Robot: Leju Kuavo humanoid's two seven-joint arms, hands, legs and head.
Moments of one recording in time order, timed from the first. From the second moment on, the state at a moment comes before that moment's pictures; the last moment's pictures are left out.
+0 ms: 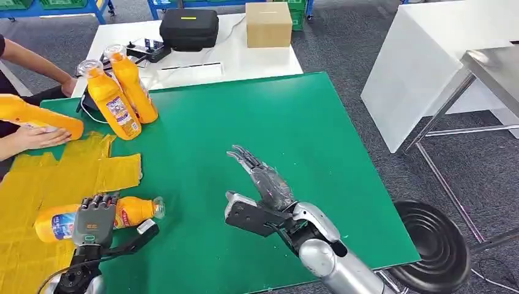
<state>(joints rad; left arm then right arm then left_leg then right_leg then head) -0.06 0.21 -0.11 -1.12 -1.57 0.56 0.18 -0.29 -0.08 0.75 -1.62 0.41 0.03 0.11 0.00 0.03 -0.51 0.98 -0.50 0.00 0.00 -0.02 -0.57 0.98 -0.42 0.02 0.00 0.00</state>
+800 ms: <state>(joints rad) -0.02 0.18 -0.06 -1.16 -1.57 0.66 0.15 -0.28 -0.08 0.75 -1.62 0.42 0.03 0.11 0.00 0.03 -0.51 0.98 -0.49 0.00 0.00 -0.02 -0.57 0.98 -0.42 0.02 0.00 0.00</state>
